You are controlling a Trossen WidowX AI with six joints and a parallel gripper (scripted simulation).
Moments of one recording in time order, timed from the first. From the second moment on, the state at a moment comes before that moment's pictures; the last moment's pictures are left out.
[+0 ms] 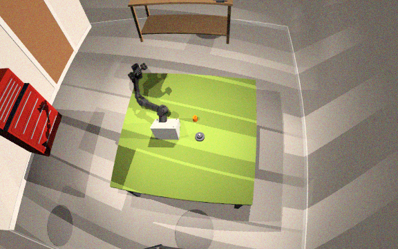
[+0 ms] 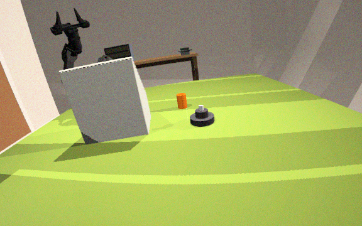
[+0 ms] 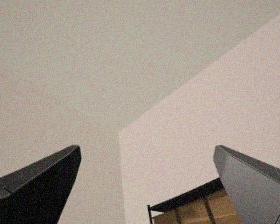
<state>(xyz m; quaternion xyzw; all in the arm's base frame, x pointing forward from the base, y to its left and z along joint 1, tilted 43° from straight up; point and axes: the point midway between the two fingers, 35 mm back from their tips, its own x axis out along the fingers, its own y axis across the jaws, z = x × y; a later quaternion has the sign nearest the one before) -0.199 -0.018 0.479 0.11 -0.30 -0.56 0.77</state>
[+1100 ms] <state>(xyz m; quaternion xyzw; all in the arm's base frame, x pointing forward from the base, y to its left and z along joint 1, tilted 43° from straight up) 0.208 -0.080 0.375 0.03 0.27 -0.18 0.95</state>
